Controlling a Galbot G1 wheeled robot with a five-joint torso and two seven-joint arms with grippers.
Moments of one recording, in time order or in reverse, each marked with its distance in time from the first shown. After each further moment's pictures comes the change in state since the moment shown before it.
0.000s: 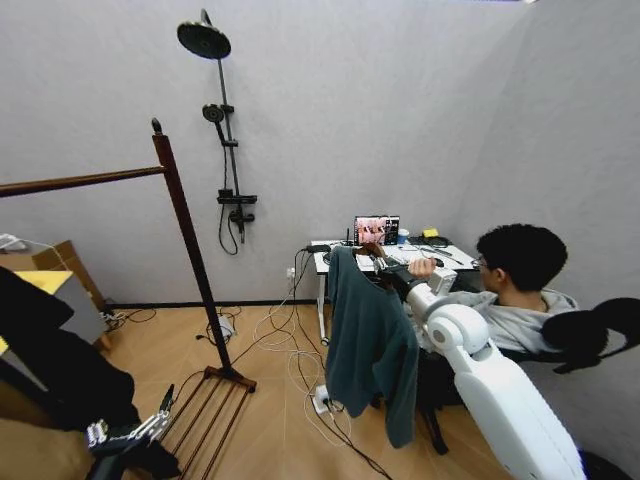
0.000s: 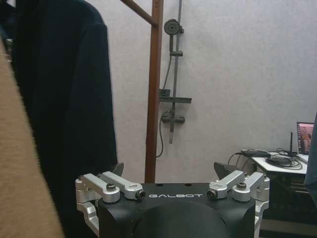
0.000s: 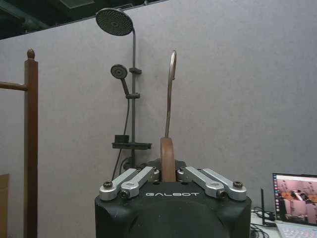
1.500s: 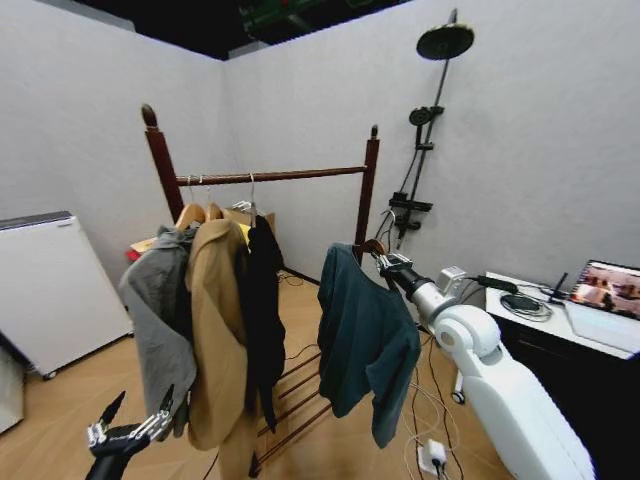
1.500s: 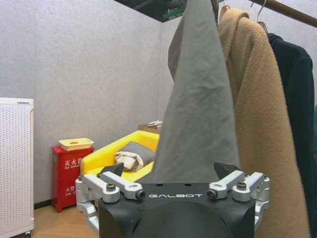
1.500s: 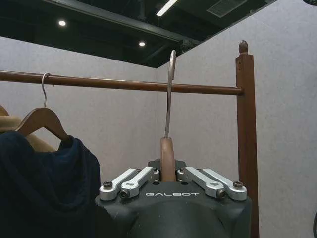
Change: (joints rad) left arm 0.000 0.000 0.000 0.000 0.000 0.000 0.000; right arm -0.007 -0.019 0.057 0.040 0.013 -0.011 -0.033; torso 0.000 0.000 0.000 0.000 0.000
